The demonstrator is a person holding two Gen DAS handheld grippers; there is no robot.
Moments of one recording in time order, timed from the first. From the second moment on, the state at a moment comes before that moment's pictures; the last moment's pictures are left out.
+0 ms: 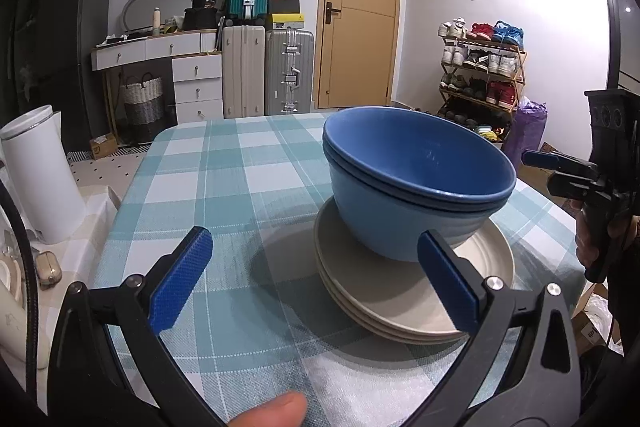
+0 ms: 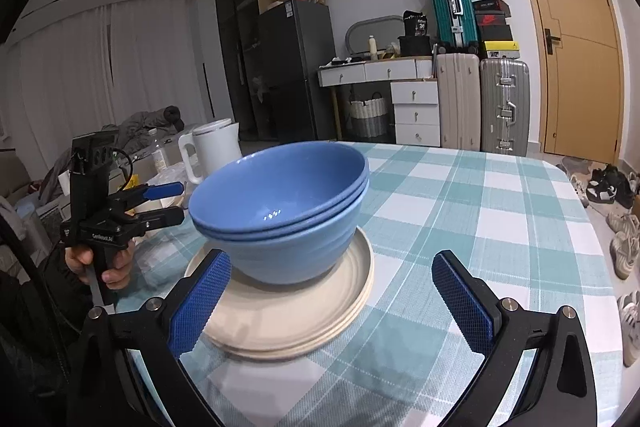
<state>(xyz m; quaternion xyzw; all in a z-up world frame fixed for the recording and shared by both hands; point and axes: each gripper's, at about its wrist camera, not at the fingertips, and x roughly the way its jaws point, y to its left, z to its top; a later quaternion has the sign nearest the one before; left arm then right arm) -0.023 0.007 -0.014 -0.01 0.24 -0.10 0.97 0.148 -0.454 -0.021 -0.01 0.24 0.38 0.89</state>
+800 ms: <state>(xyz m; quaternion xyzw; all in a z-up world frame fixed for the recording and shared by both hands) -0.024 0.002 -0.022 0.00 0.23 -0.11 0.97 0.143 -0.457 -0.034 -0.02 0.23 0.39 0.89</state>
